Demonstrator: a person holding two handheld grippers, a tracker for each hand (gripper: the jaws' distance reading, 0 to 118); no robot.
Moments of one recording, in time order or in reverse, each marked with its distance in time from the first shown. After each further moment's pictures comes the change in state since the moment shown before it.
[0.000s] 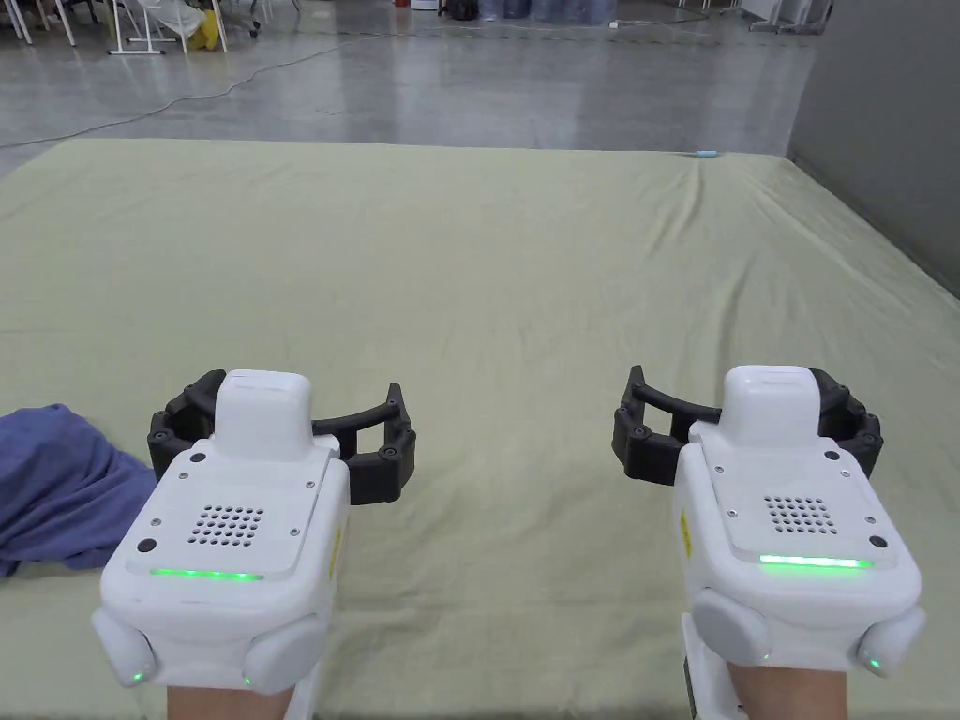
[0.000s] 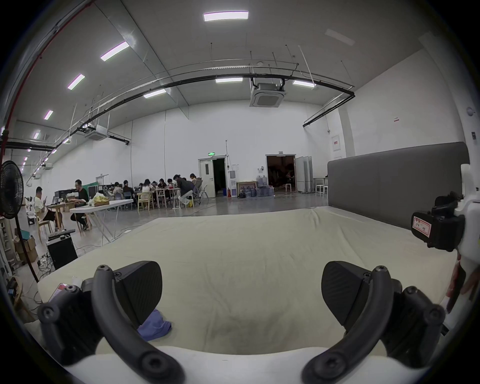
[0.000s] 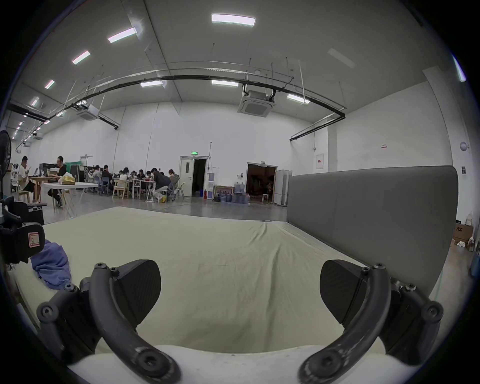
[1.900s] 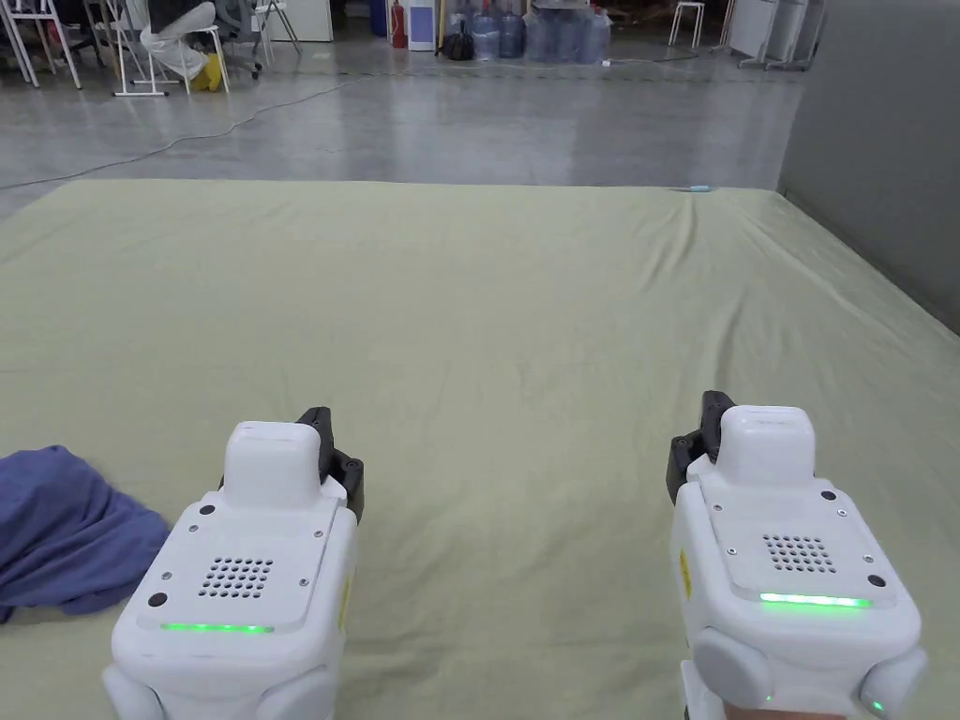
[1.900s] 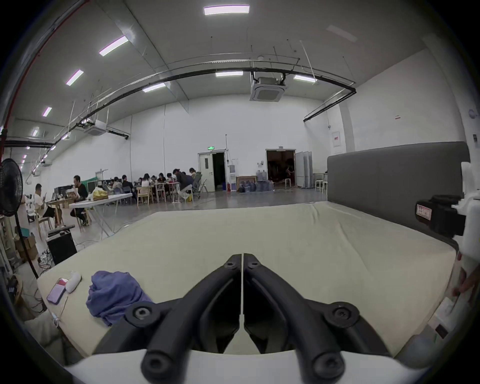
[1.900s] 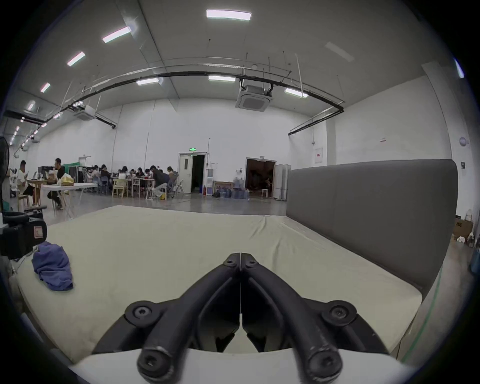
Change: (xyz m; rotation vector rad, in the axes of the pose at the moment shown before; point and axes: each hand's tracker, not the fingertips) left arm 0.004 0.000 0.001 -0.019 0.006 0.020; right arm -0.013 -0.008 -0.001 -0.027 -0.011 -0.026
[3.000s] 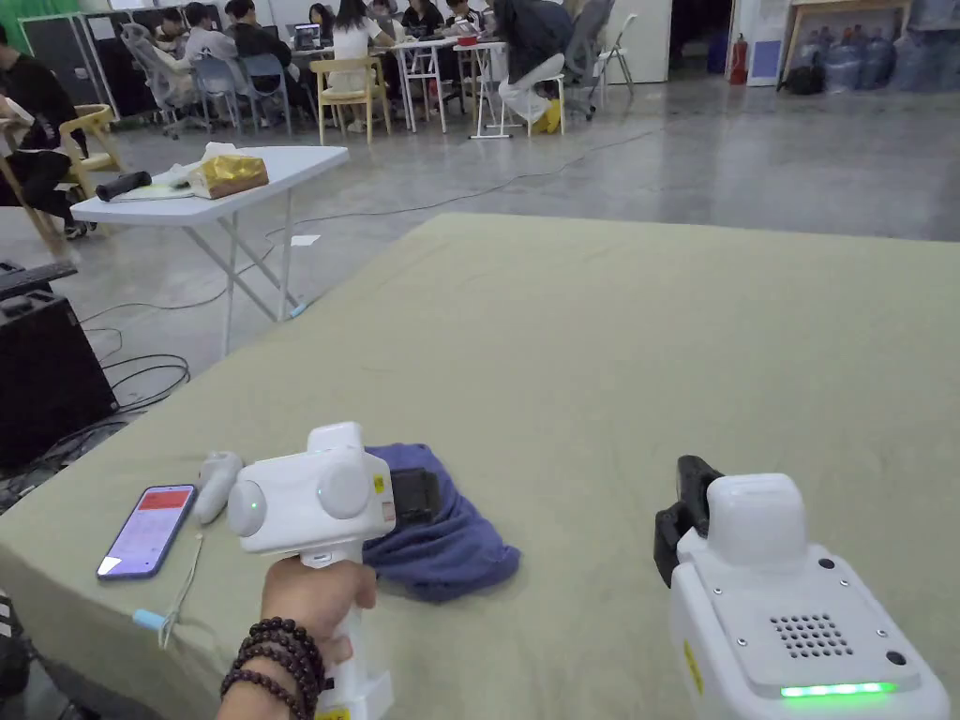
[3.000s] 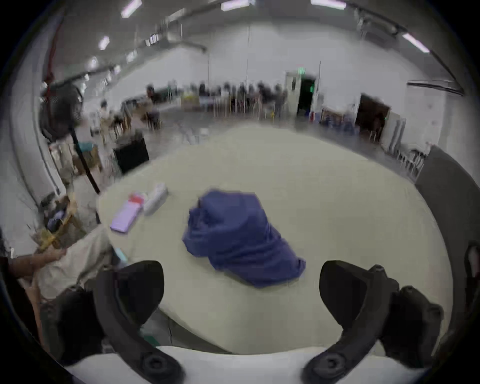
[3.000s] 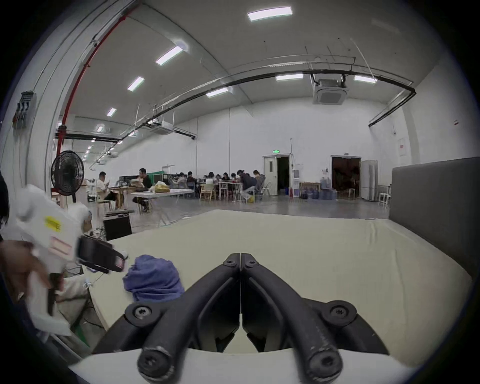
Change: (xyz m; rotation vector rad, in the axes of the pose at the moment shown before) left arm -0.272 -0.023 -0.093 -0.696 0.398 0.369; right arm -0.195 0.011 0.004 -0.027 0.582 -0.031
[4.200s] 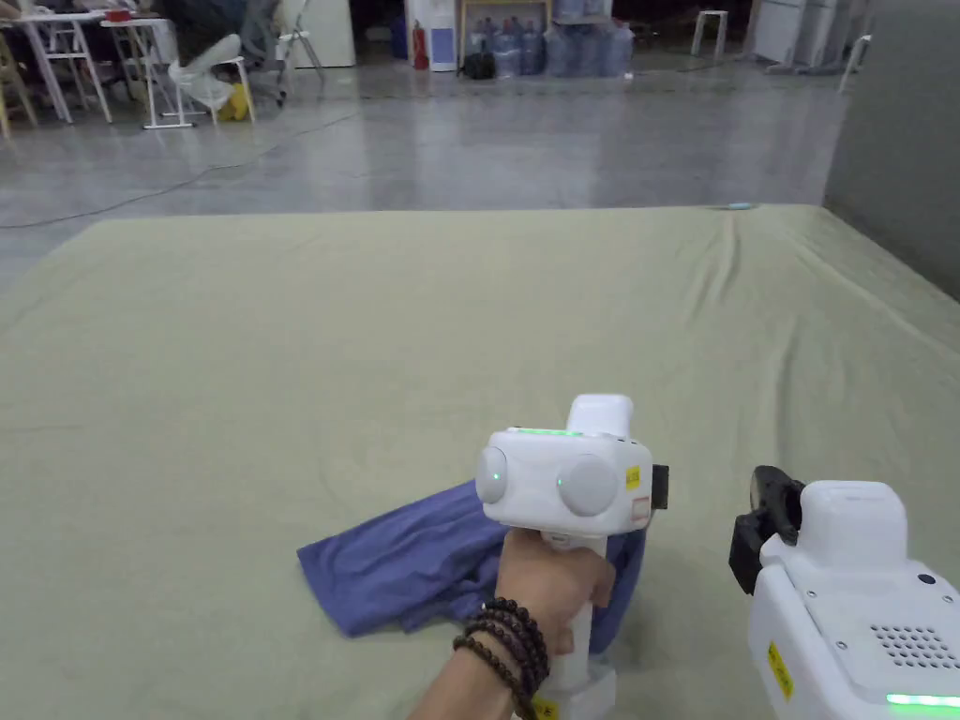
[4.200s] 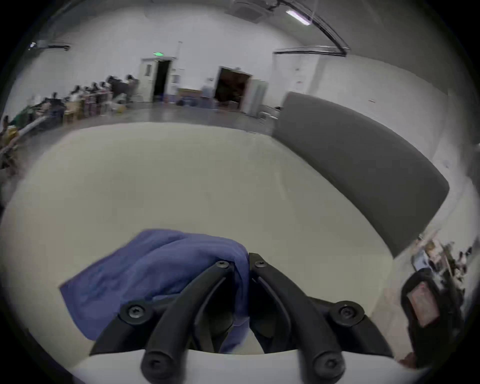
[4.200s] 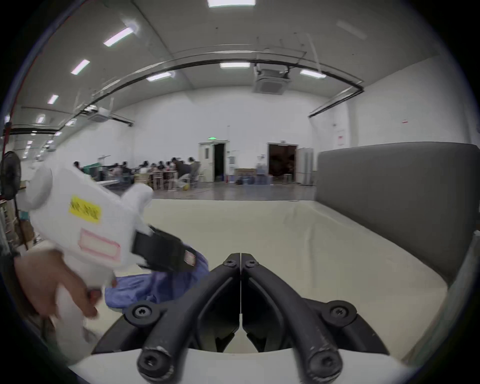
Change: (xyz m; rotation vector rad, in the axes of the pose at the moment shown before) left arm 0.450 -0.115 0.019 -0.089 -0.833 -0.558; right arm 0.207 0.000 0.084 -0.076 -0.565 -0.047
